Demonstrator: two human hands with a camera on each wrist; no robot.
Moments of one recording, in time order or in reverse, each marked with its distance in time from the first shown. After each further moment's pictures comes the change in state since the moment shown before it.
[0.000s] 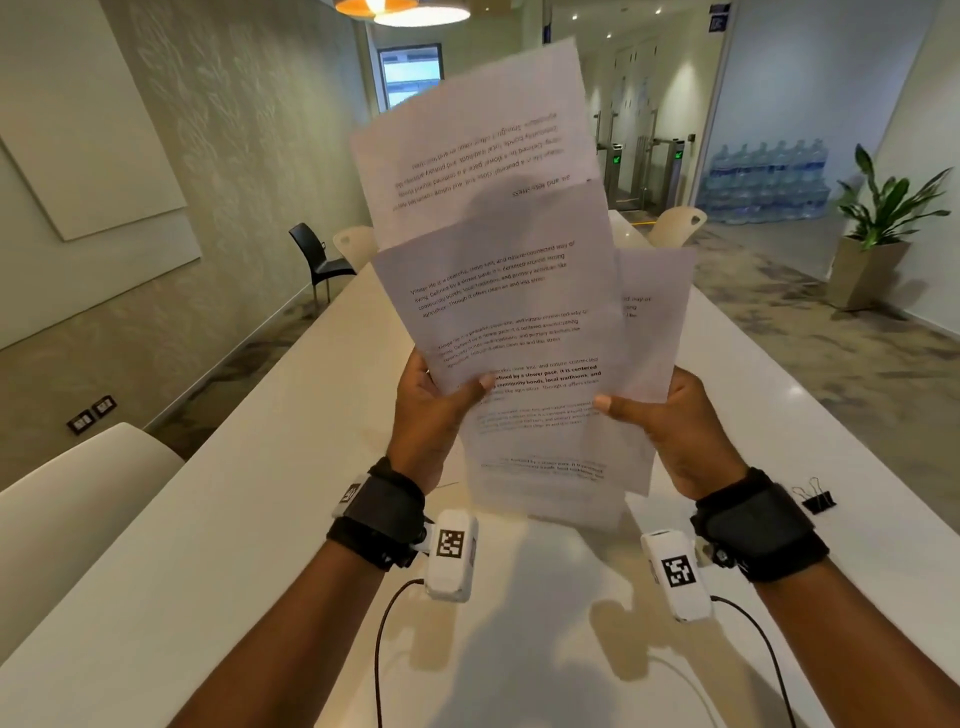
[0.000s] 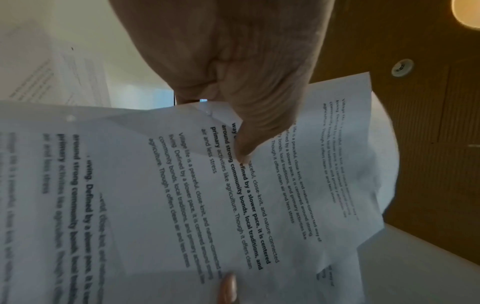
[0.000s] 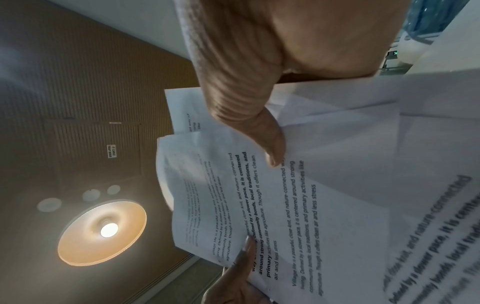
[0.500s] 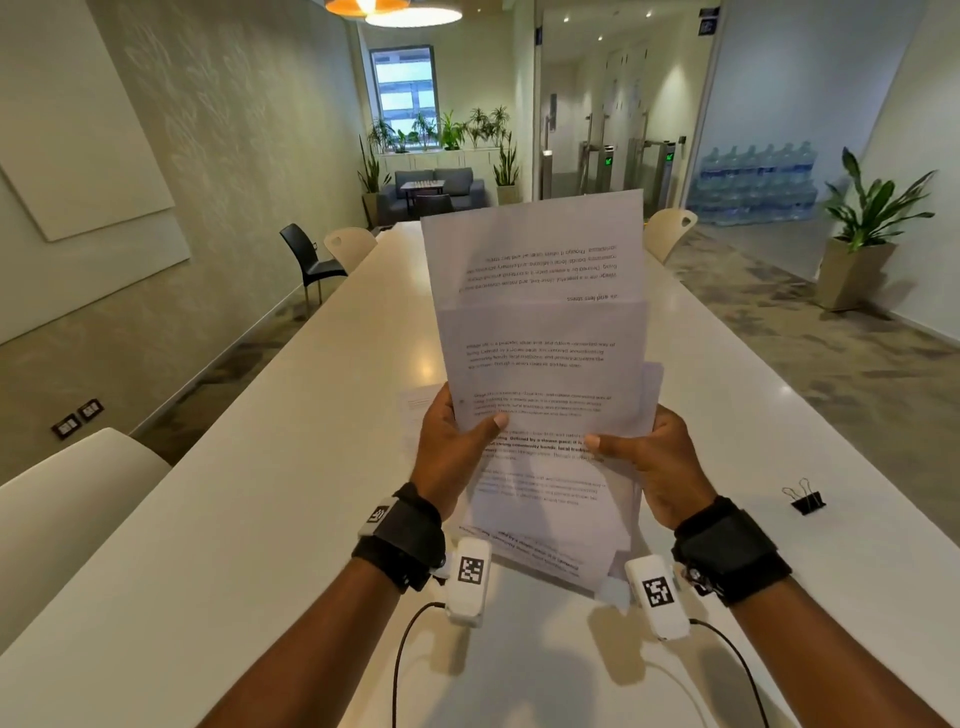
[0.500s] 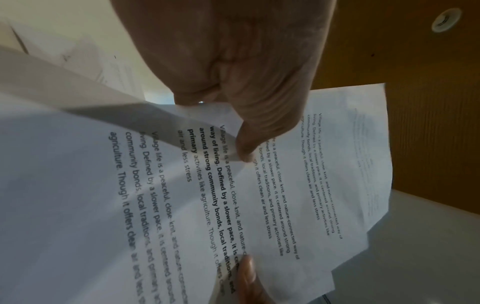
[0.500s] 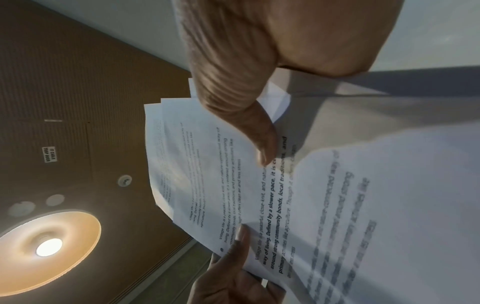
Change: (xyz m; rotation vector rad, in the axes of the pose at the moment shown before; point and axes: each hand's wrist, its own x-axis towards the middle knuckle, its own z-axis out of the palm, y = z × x) left_hand -0.009 -0.046 0.008 0.137 -0.021 -0.094; right_hand -0.009 0.045 -0.007 0.030 0.098 0.112
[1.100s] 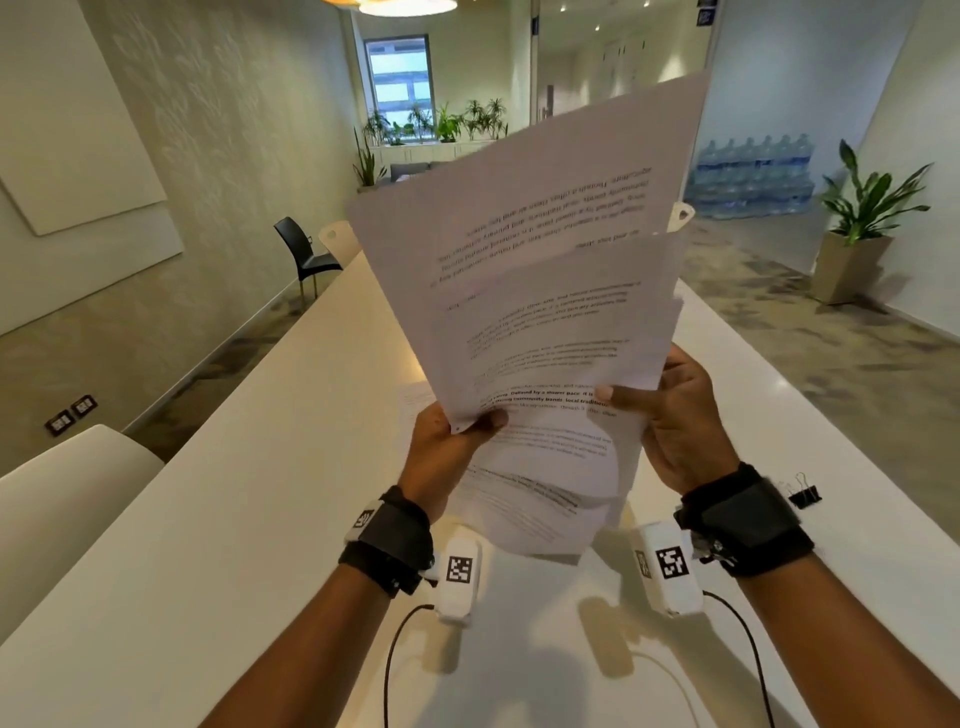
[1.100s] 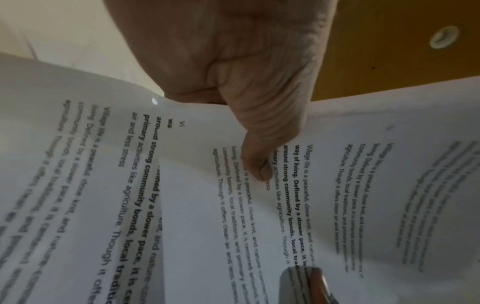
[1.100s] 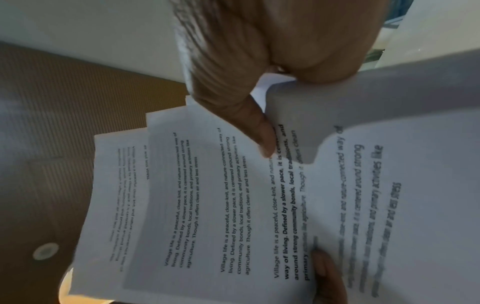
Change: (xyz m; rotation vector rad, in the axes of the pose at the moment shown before) left_hand -0.006 0.003 -0.003 0.074 -0.006 -0.033; right_hand 0.007 -0.050 0.006 0.164 -0.119 -0.151
